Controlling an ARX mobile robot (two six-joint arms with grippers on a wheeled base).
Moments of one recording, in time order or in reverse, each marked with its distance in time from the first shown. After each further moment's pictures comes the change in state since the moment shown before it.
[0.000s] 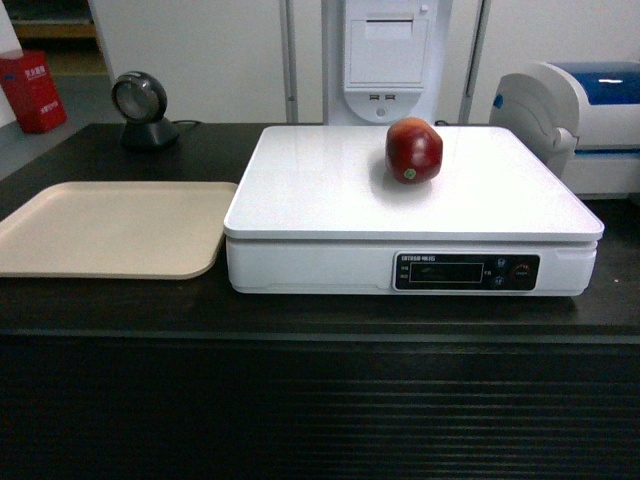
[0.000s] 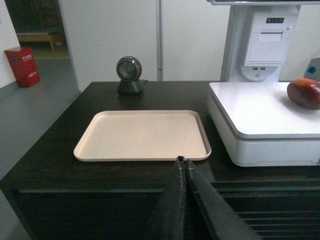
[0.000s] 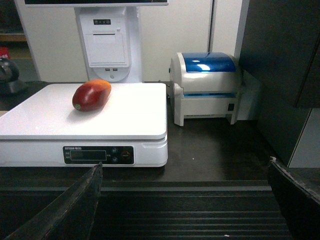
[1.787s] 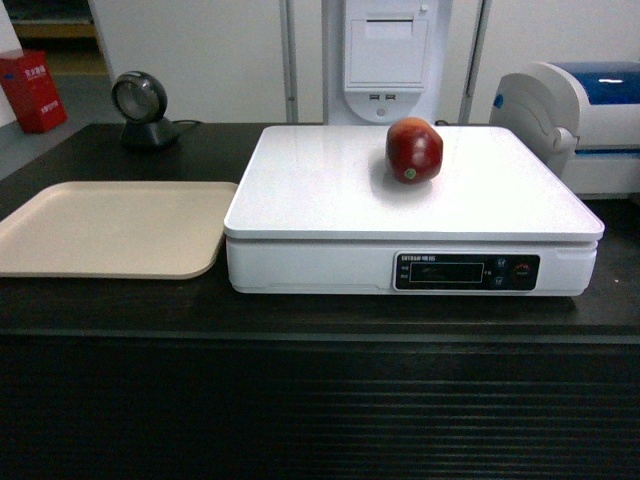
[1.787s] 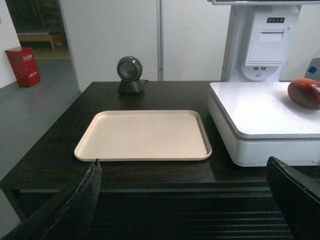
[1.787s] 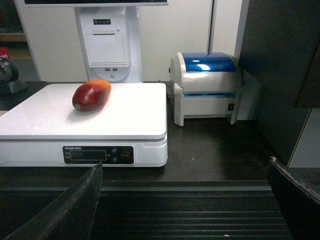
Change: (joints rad) left arm 0.000 0.000 0.000 0.000 -0.001 0.001; right arm 0.000 0.000 0.000 0.000 0.000 0.000
